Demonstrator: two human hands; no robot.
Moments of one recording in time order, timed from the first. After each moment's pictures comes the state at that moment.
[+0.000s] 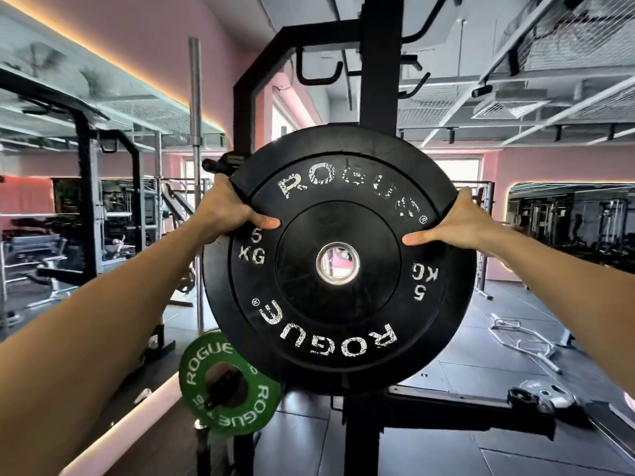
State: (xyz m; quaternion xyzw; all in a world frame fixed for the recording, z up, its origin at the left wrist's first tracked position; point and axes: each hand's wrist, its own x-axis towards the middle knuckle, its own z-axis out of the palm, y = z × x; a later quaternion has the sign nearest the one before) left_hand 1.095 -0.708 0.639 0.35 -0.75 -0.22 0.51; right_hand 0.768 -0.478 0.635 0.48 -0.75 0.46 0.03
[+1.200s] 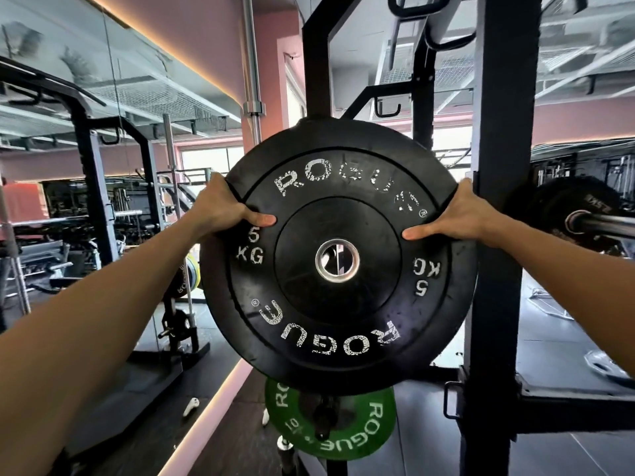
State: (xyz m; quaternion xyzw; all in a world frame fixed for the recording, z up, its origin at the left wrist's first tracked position) left_hand 1.317 -1.057 0.626 0.34 -0.80 -0.20 0.44; right_hand 0.994 -0.828 0.598 0.45 -0.76 0.47 0.01
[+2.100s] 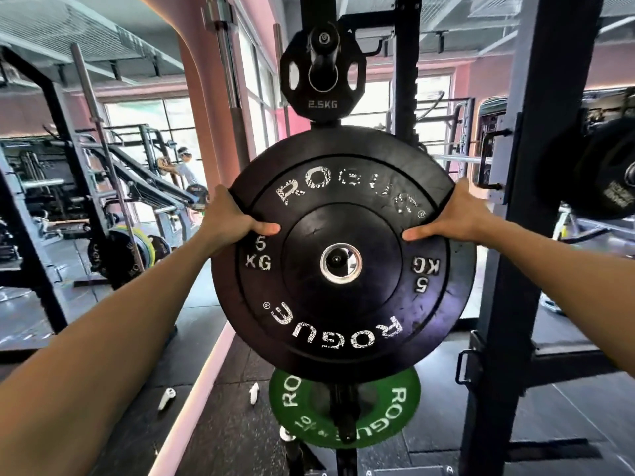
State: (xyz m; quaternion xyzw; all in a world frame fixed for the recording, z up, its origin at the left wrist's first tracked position) left_hand 1.258 -1.297 0.533 0.37 -0.79 -0.27 0.40; right_hand 0.986 -1.010 0.530 0.38 -0.82 0.41 0.03
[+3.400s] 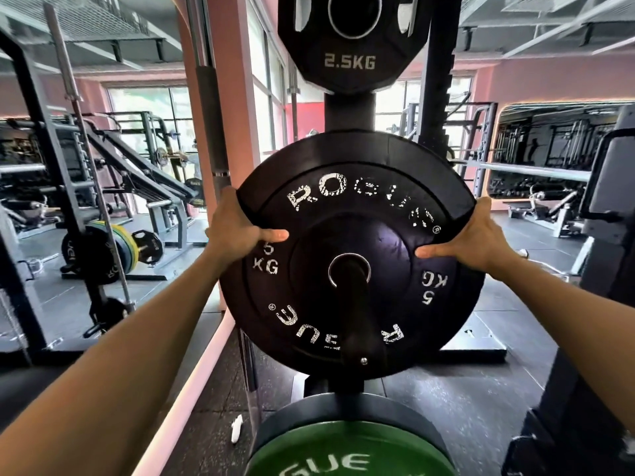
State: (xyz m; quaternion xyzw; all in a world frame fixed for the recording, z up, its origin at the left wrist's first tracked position) left_hand 1.120 -1.450 0.507 0.37 -0.77 -0.23 0.46; right_hand 0.825 -1.215 0.492 0.36 -0.81 0.46 0.07
